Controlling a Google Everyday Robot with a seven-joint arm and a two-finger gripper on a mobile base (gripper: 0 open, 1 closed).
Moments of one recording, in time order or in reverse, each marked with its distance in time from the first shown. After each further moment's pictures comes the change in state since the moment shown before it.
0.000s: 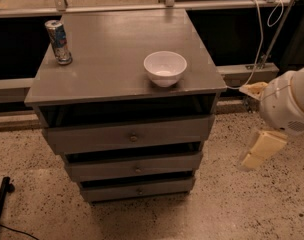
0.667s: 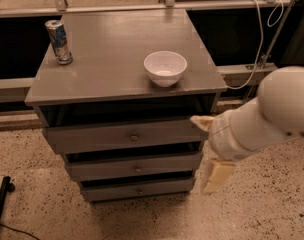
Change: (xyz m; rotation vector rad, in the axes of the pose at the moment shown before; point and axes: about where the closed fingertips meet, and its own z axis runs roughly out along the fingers) arm -0.036 0.049 0.102 -0.109 -0.083 -0.231
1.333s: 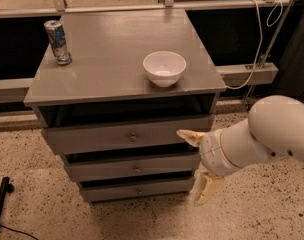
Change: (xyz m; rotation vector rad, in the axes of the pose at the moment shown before) arm -0.009 0.021 0.047 -0.006 -0.124 -0.152
